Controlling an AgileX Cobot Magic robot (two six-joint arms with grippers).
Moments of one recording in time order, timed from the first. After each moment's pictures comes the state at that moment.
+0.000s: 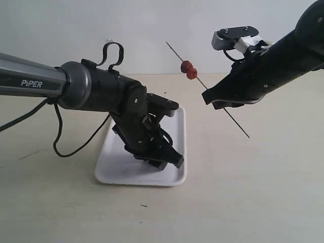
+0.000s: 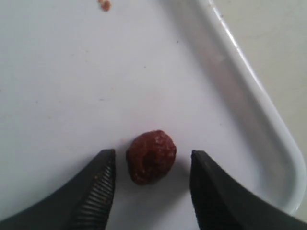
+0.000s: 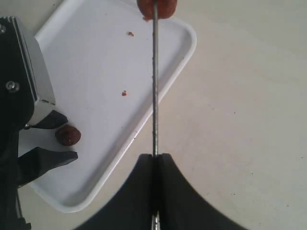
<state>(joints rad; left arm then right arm) -0.72 2.17 -1.43 -0.09 0.62 0.03 0.15 1.69 -1.11 0.52 0.56 -0.57</state>
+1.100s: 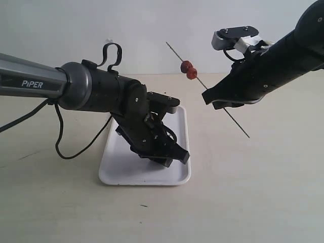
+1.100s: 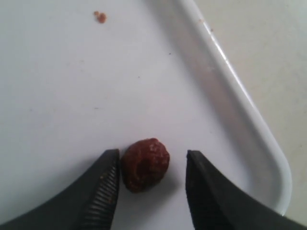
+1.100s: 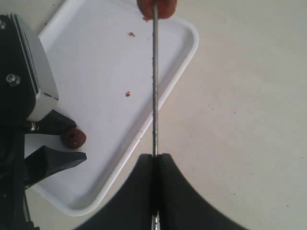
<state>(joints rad) -0.72 2.17 -1.43 -0.17 0.58 0.03 0.15 1.69 -1.11 0.52 0.56 -0.57</state>
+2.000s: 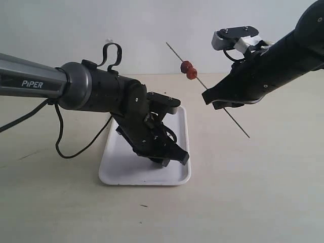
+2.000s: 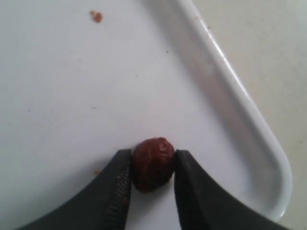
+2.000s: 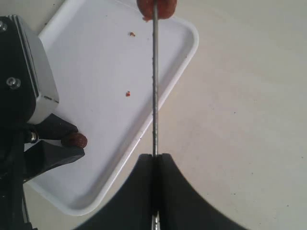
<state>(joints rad) -0.72 2.17 -1.43 -0.17 0.58 0.05 0.15 1.69 -1.11 0.52 0.56 -0.57</state>
